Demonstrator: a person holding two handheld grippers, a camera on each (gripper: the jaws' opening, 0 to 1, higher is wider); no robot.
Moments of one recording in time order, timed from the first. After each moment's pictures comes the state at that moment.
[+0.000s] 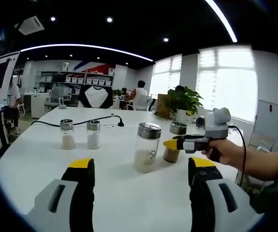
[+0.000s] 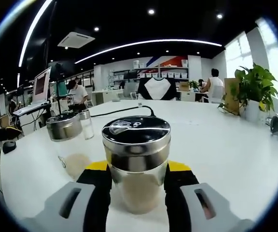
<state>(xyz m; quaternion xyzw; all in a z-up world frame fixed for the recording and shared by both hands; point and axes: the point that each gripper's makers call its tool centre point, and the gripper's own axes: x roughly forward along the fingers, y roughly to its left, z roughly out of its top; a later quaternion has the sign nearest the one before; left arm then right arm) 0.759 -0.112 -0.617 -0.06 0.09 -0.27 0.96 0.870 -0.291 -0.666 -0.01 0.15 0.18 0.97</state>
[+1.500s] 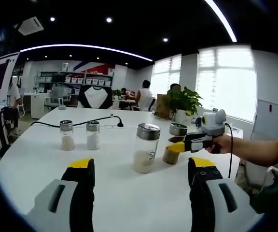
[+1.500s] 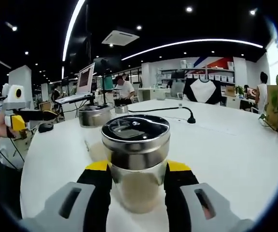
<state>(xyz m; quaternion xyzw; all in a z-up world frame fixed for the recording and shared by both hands) 0.758 -0.113 -0.614 -0.06 0.09 -0.27 0.96 0.855 -0.275 -0.667 -0.05 0.15 0.41 0.90</state>
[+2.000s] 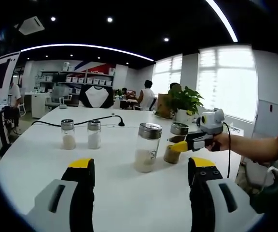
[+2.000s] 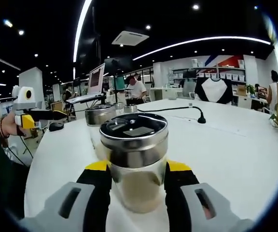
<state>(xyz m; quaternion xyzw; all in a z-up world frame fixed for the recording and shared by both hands) 0.759 -0.110 -0.616 -0.06 0.10 -0.27 0.96 0.851 -0.271 -0.668 -0.04 0.15 0.46 0.88</state>
